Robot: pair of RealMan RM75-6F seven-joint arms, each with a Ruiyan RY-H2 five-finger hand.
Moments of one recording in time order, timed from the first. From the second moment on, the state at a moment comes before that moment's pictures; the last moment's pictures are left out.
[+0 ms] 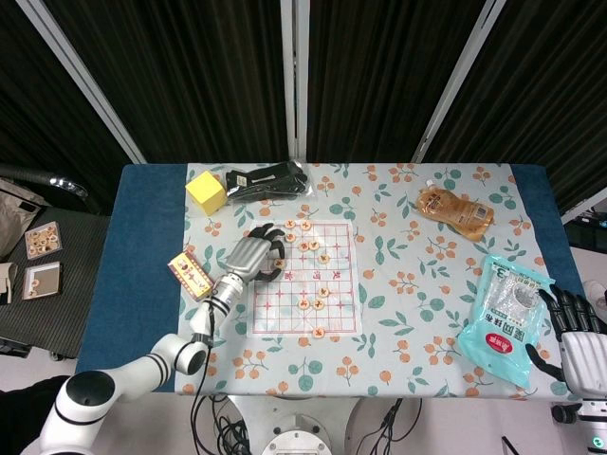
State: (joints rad) left arm -0.92 -1.99 -0.26 -0.78 1.28 0.80 -0.17; right arm -0.01 -1.22 0.02 -1.35 -1.55 1.54 0.16
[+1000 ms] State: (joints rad) left arm -0.95 -2.03 -0.24 -0.66 1.32 0.82 -0.29; right arm -0.01 -1.20 0.02 -1.38 -1.55 1.54 0.14
